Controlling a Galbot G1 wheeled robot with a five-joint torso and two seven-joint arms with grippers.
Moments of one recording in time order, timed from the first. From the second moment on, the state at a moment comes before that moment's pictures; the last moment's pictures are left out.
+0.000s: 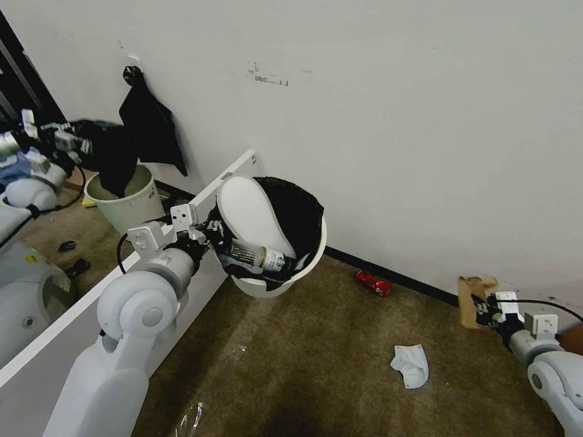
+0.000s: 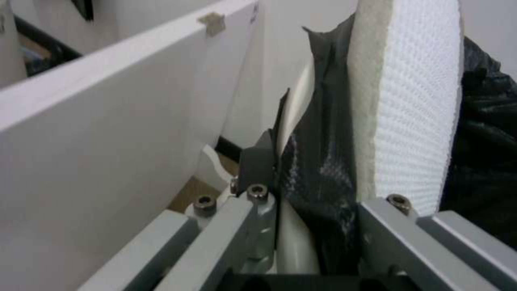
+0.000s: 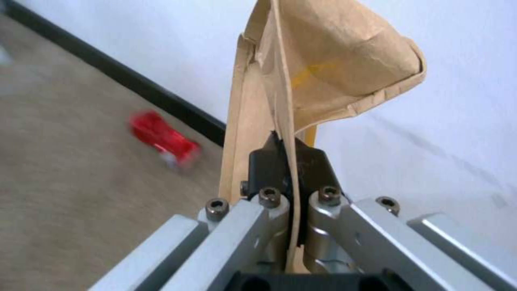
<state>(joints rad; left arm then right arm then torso) 1.00 -1.17 -0.41 -2.21 -1.01 0.73 -0.57 -1.50 0.87 0.76 1.83 0.55 -0.32 -0.06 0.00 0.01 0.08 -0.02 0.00</state>
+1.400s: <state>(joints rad) 0.90 -1.18 -0.12 -2.08 -1.21 0.71 -0.60 -1.33 0.59 0.77 2.18 0.90 0.03 -0.51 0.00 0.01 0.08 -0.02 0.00</state>
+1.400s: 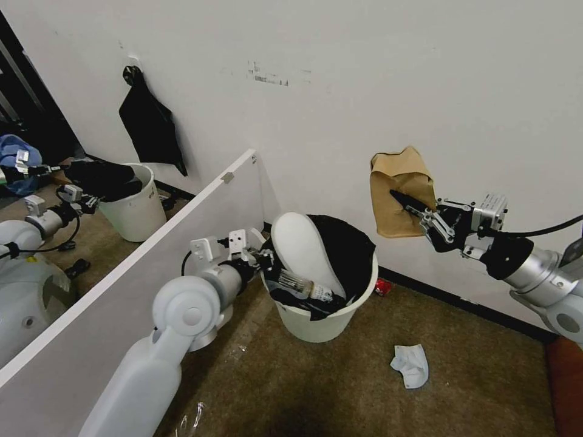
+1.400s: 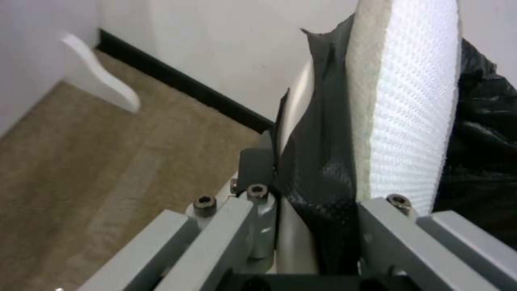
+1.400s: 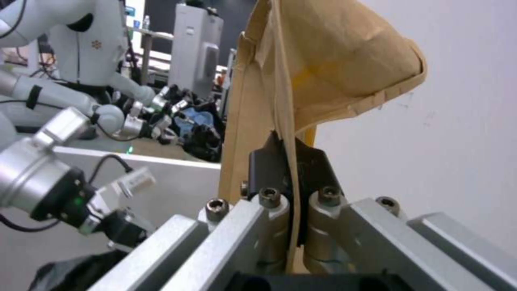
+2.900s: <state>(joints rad) 0.77 -1.24 0.05 -1.98 -1.15 0.67 -0.50 -1.39 0.47 0.64 2.10 0.91 0.00 -0.54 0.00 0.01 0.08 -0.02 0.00</state>
